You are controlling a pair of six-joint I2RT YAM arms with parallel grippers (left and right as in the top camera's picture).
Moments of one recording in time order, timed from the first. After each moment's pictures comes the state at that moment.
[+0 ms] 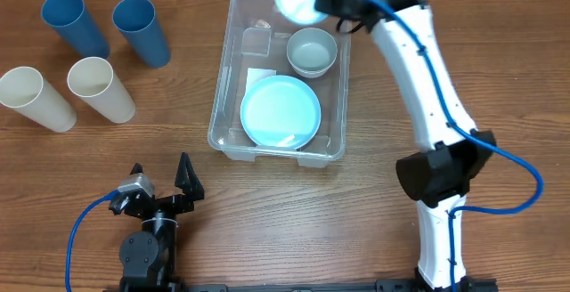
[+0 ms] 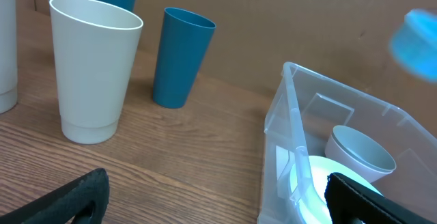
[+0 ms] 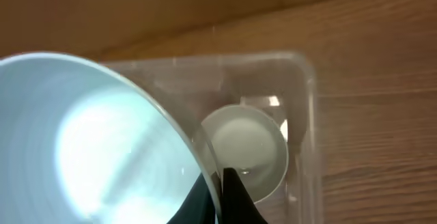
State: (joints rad) left arm -0.06 0.01 0.01 -0.06 -0.14 -0.37; right arm 0.37 2.26 2.49 -1.14 0.09 0.51
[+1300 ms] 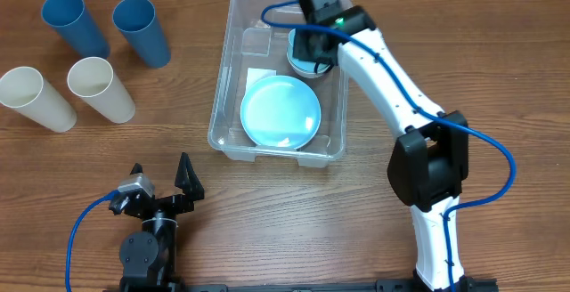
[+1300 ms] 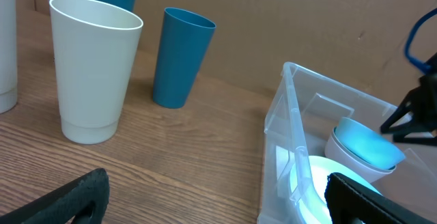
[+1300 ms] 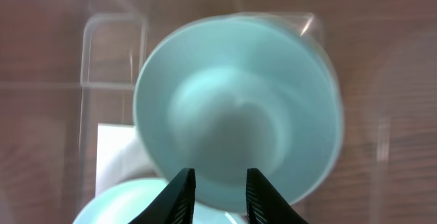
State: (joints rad) left arm -0.06 0.01 0.01 -0.06 -0.14 -0.37; right arm 0.45 2.26 2.09 -0.93 0.08 0.51
